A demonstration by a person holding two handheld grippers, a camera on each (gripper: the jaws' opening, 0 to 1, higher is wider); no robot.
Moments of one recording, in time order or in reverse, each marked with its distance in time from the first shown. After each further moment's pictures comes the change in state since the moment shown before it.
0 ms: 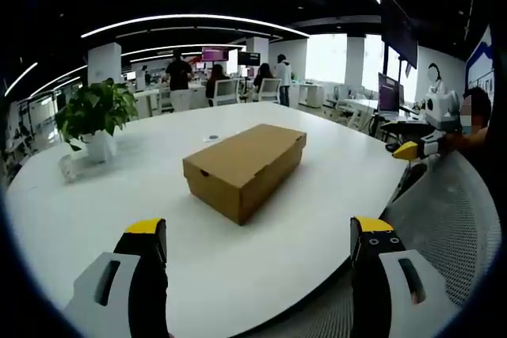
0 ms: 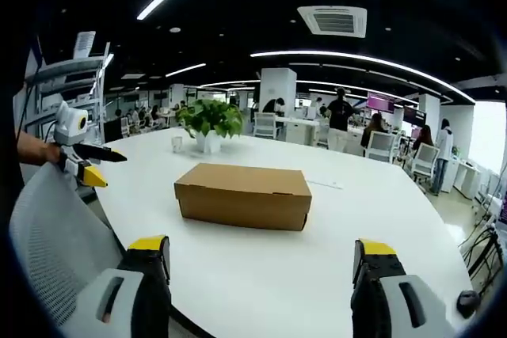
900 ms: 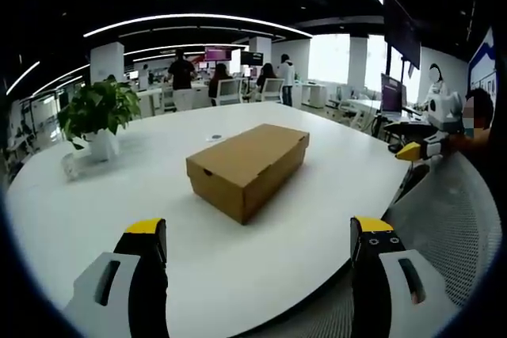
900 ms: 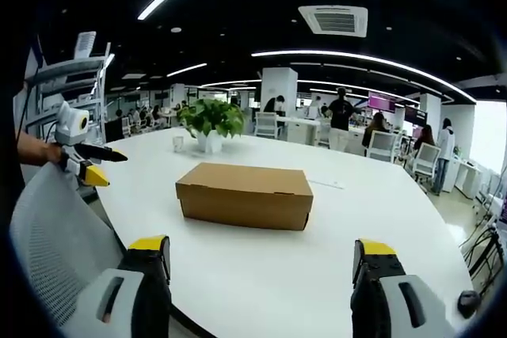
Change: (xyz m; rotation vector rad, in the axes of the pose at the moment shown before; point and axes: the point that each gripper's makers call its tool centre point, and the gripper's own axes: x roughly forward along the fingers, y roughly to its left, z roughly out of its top) left arm -0.001 0.005 -0.002 -0.005 -0.002 0.016; right arm -0.001 0.002 0.000 0.002 0.002 0.007
